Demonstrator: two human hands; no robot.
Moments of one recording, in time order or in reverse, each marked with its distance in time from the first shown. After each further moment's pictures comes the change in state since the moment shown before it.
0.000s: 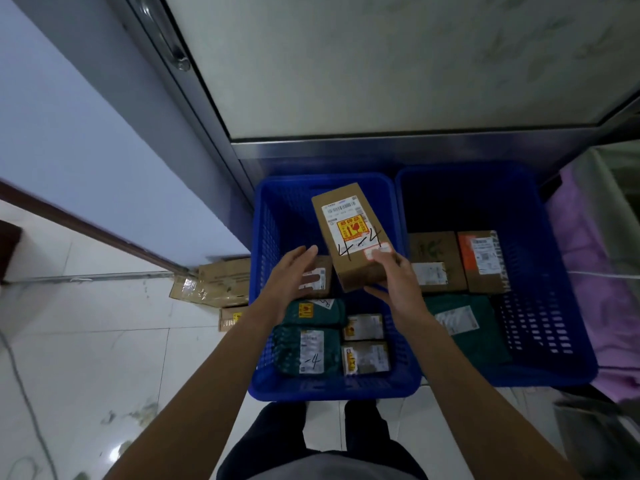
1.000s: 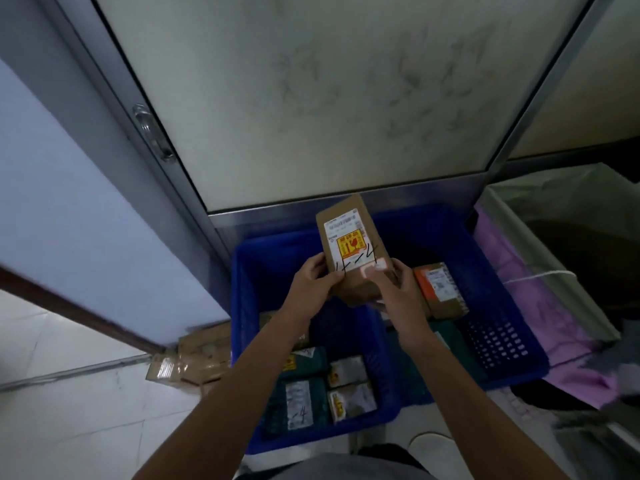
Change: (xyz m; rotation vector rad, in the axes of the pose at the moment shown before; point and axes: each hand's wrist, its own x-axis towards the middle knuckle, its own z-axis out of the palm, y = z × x) left_hand -0.089 0.054 0.098 0.139 -0.139 0.374; right_hand -0.094 -0.035 -0.055 0.014 0.061 -0.397
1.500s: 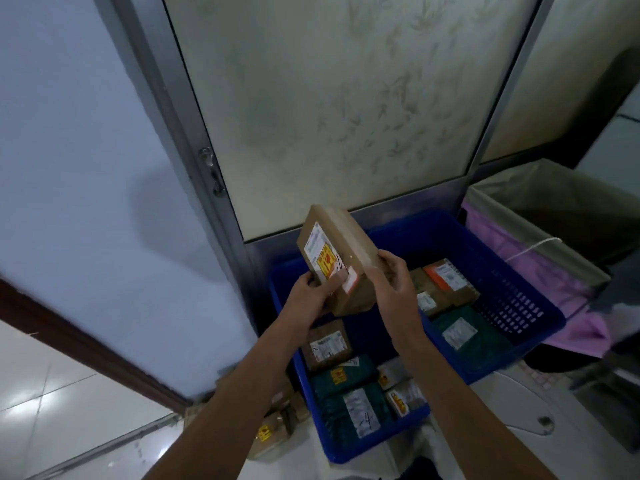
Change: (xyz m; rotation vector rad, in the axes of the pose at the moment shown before) left_hand -0.075 0.022 -0.192 -0.067 -0.211 -0.009; right_hand -0.131 0.011 0.190 -0.031 0.206 -0.386
